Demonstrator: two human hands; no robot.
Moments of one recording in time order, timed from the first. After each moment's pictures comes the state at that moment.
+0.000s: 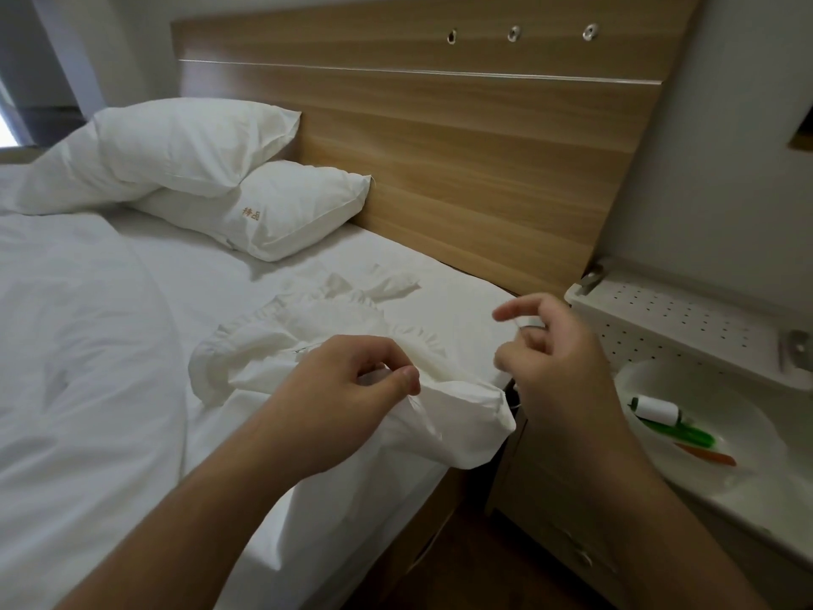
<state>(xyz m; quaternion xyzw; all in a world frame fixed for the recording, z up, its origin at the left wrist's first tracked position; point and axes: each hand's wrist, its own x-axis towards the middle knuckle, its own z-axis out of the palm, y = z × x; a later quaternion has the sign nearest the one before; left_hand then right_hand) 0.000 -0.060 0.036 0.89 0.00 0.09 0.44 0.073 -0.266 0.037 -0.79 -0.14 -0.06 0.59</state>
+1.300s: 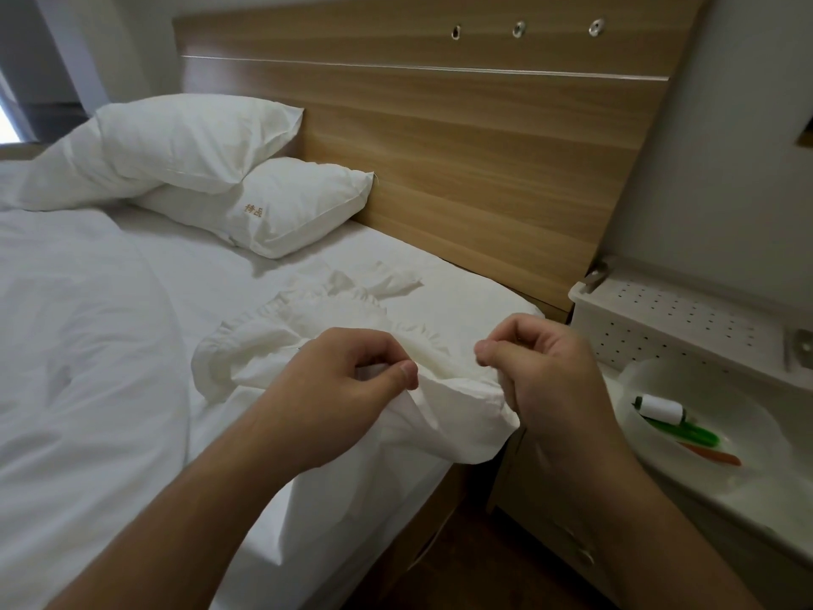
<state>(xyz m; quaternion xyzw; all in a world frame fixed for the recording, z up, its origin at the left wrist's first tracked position) 0.001 -0.053 0.034 0.90 -0.01 0.10 0.42 0.070 -0.255 0.031 -0.75 -0.13 -0.02 0.65</state>
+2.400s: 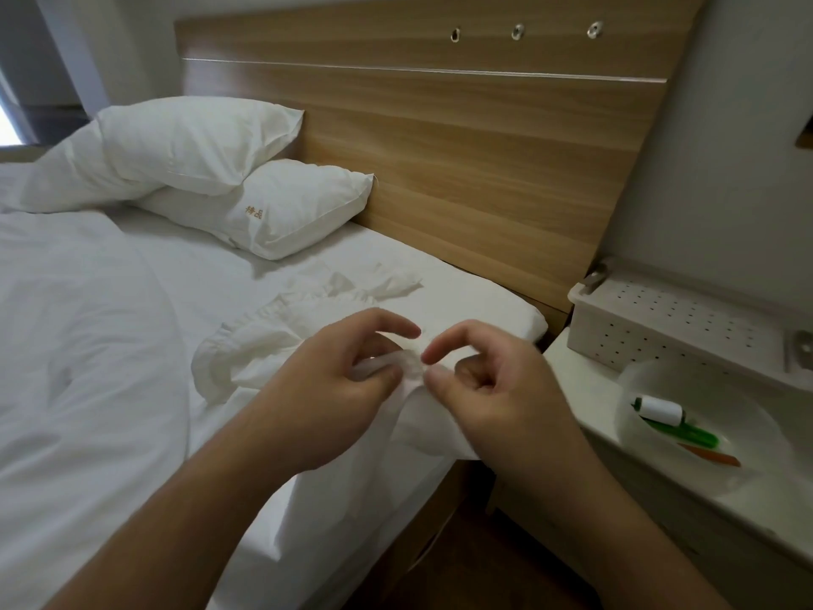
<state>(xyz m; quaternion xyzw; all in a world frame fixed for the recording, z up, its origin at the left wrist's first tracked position) -0.003 -0.054 0.040 0.88 -0.01 0.11 0.46 0.051 -0.245 0.028 -0.79 -0.30 -0.03 0.54</state>
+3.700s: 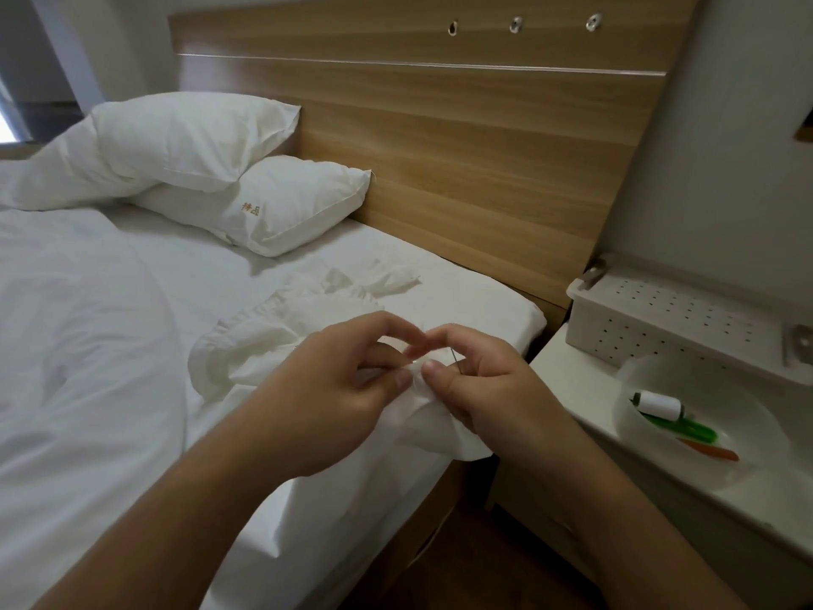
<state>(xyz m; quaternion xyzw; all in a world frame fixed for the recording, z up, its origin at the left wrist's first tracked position) -0.007 -0.058 0.044 0.88 -0.04 0.08 0.46 0.069 -0.244 0.028 -0.75 -0.30 0.15 0.56</state>
